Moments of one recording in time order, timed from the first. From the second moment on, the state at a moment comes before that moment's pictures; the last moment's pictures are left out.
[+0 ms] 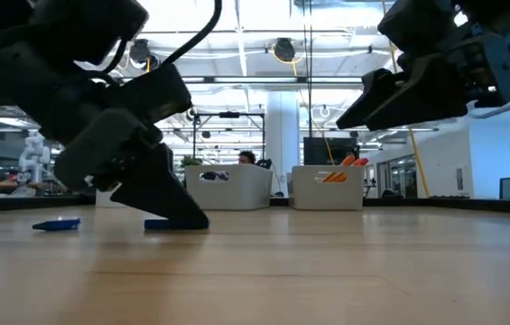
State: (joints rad) left arm -0.40 1.89 0.71 0.33 -0.40 -0.39; right arm 0.32 1.32 0.47 0.31 0.26 -0.08
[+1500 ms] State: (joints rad) left arm -0.23 1.81 0.91 1.22 -0.23 0.02; right arm 0.29 1.49 0.55 1.09 0.28 0.04
